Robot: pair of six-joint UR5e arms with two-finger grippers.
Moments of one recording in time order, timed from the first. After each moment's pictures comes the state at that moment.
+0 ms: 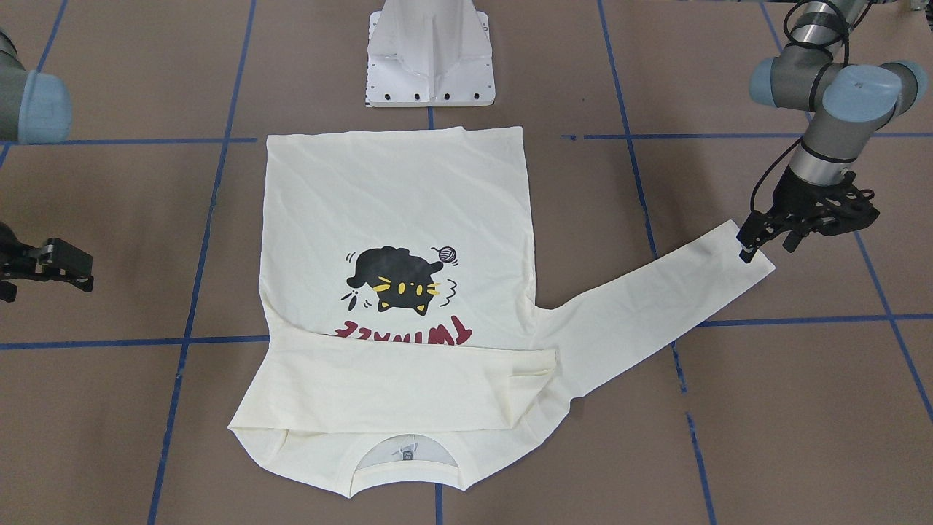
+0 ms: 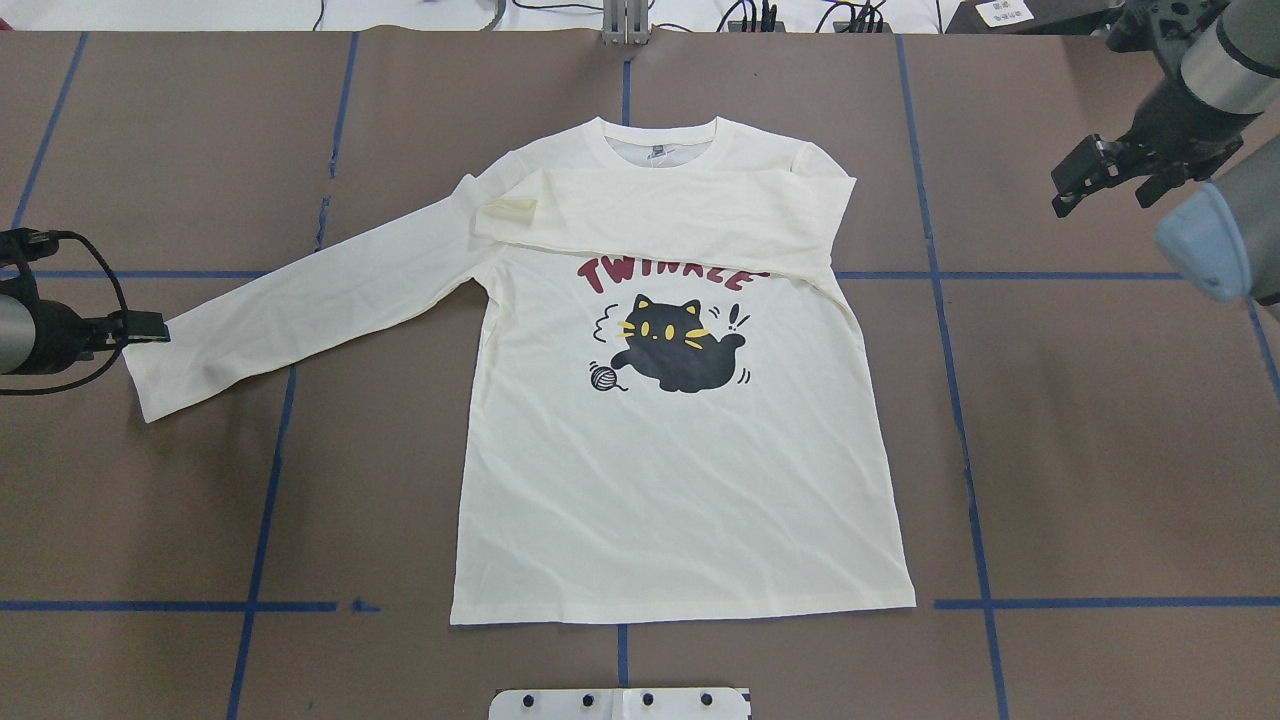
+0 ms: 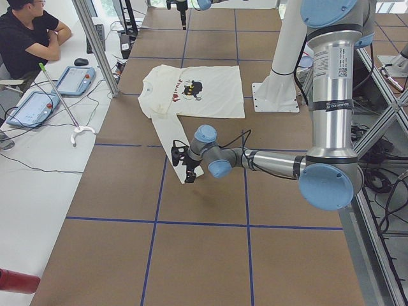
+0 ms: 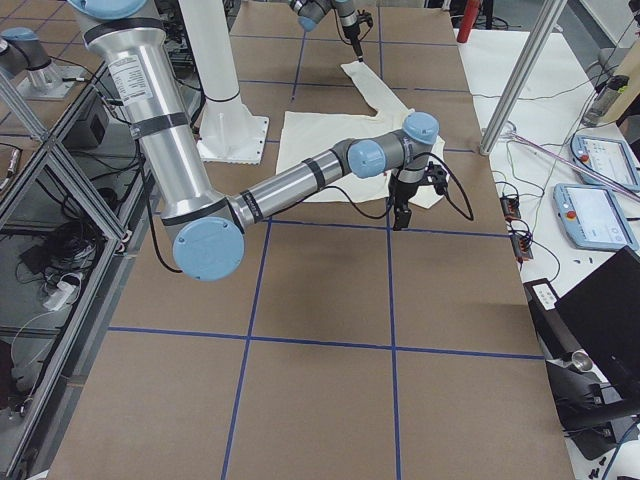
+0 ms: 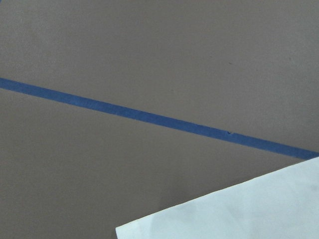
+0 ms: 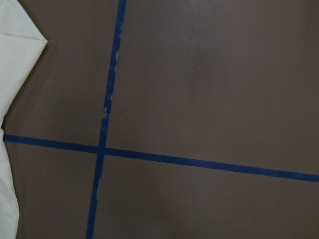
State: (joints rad) left arm -0.83 -1.50 -1.63 -2.38 -1.82 -1.22; right arm 1.18 -1.26 1.70 -1.69 2.27 0.38
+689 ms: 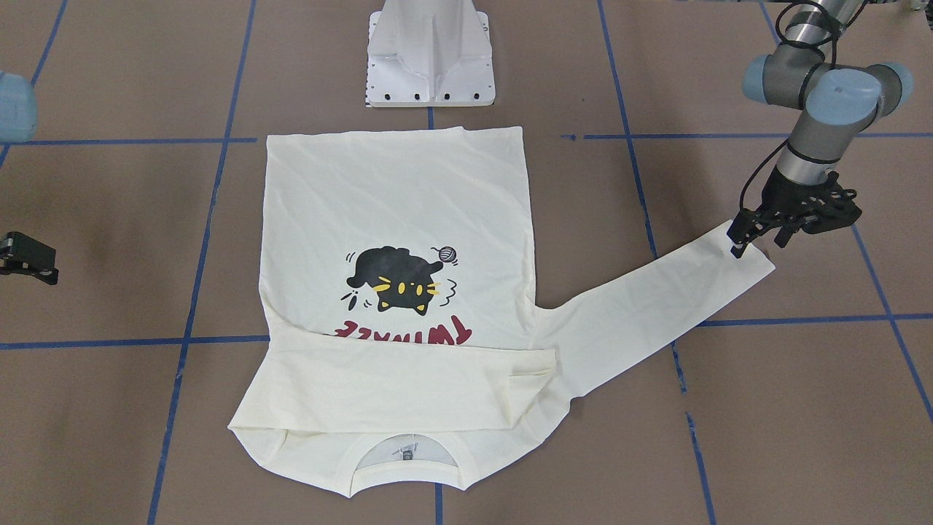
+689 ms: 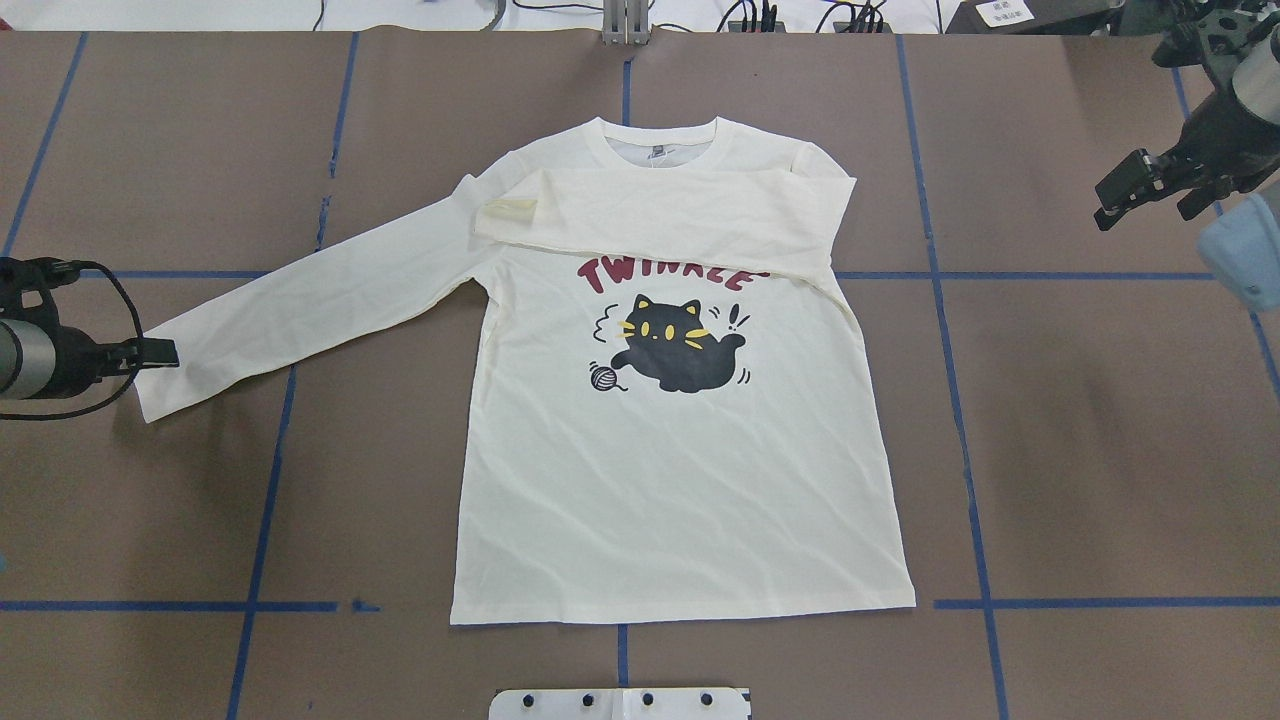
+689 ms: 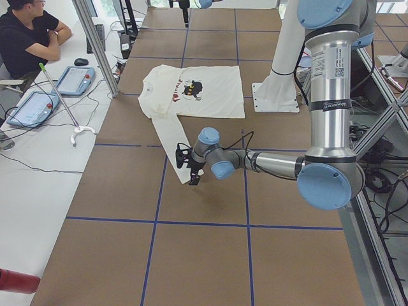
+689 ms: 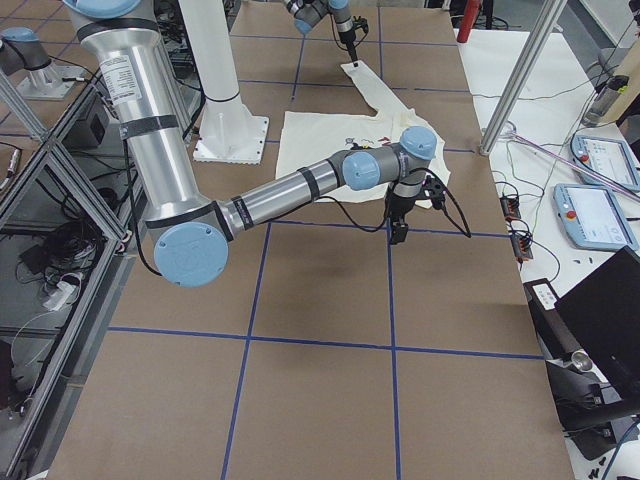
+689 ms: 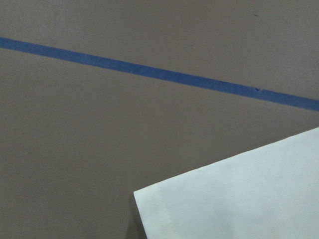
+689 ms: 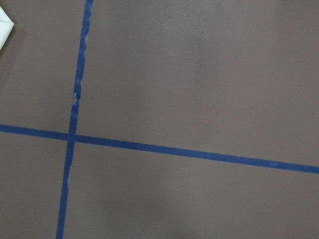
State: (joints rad) left arm -0.78 -1.49 -1.62 -2.37 -1.79 -1.22; right arm 1.20 -1.29 1.70 -1.70 2.27 0.34
